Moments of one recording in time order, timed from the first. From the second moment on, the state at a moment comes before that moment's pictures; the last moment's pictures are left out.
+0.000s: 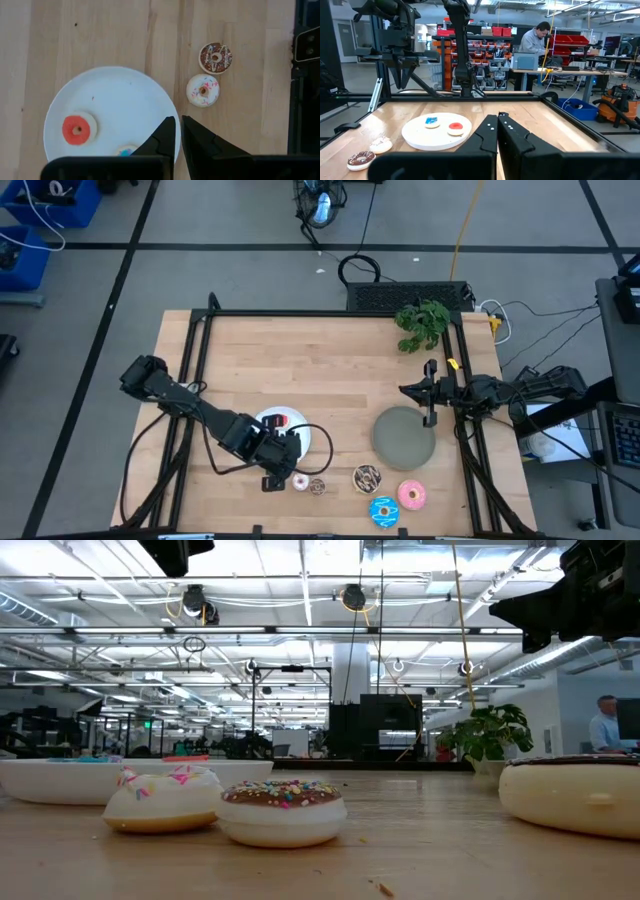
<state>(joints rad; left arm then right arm) -0.50 1.73 1.51 -0.99 -0.16 -0.56 0.17 0.21 0.02 0.30 0.26 -0.05</state>
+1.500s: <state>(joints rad) -0.46 1.89 1.52 -0.90 -0.04 -0.48 0.17 0.22 0.02 0.31 0.26 -0.06</state>
